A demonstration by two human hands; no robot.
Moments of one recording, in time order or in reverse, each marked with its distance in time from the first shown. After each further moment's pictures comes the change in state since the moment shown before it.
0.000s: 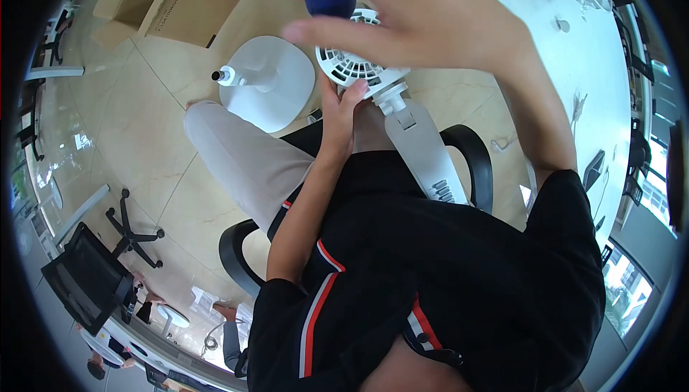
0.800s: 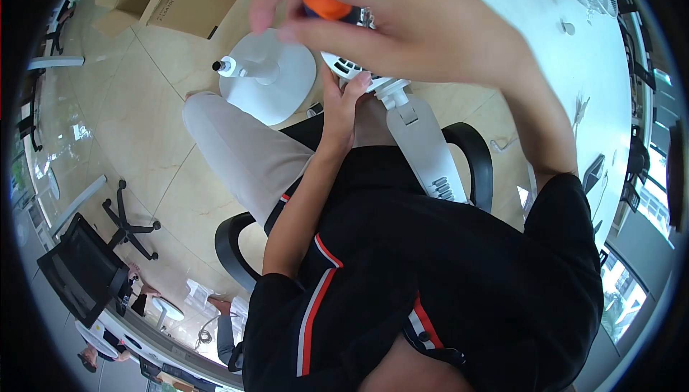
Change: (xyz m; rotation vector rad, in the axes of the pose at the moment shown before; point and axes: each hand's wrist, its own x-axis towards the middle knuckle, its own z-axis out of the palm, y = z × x) left_hand -0.002 0.002 0.002 -0.011 0.032 -0.006; right_hand 0.011 -0.007 0.020 0.279 -0.004 0.053
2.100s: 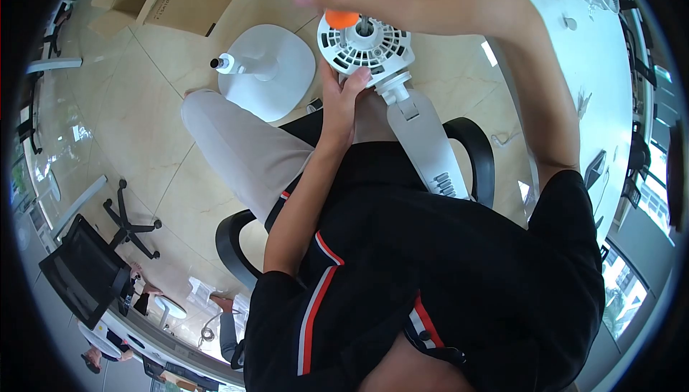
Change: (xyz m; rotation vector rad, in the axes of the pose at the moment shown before) left_hand 0.002 -0.006 -0.007 0.020 -0.023 0.014; right_hand -0.005 -0.009 -0.037 -0.215 -0.159 -0.061
